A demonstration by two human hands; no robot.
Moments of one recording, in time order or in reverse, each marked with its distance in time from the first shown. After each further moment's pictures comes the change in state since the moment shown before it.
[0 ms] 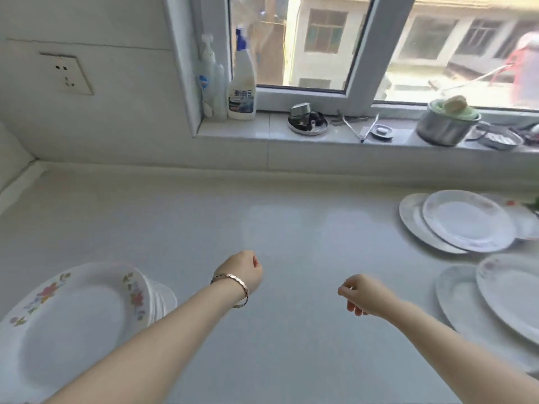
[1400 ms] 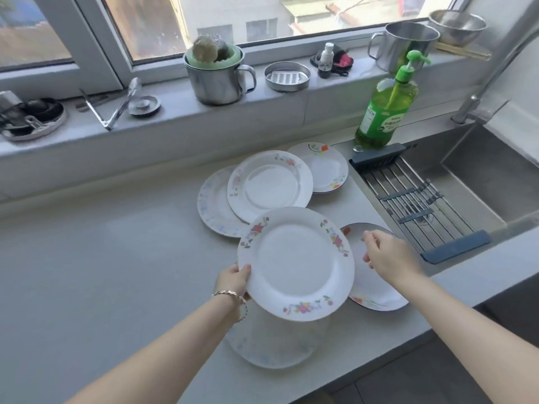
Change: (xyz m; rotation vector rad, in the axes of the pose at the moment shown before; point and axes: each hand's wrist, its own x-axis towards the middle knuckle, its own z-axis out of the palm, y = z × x) left_hand 0.037 0.404 0.318 -1.006 -0.274 -0.380; right_hand -0.008 0.454 -0.239 0.293 0.574 0.298
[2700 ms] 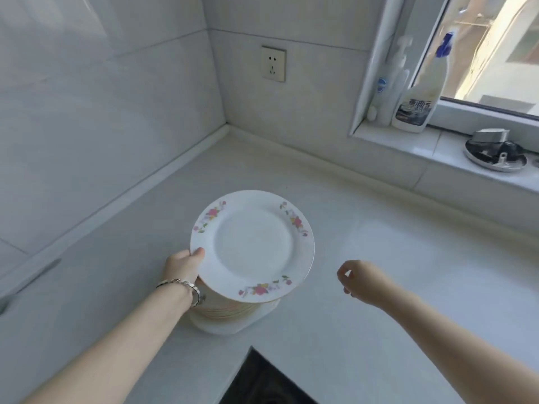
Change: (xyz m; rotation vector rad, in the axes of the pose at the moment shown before) left_hand -0.200 -0.069 -0.710 -0.546 0.971 0.203; right_hand -0.336 -0.479 0.394 -0.511 -0.692 -0.921
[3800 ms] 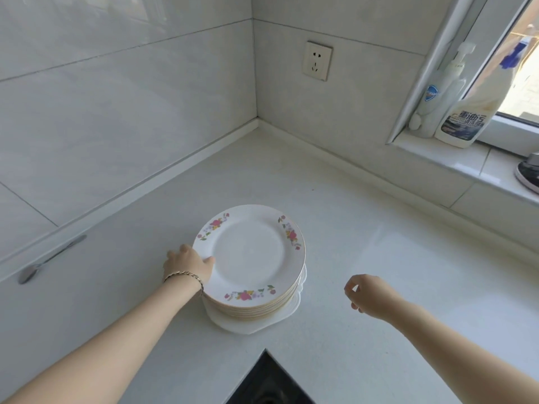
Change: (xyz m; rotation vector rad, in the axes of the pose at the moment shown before) left_hand 0.022 0.001 -0.025 1.045 0.155 0.047; right_hand 0.020 -0.027 0.015 -0.123 -0.126 -0.046
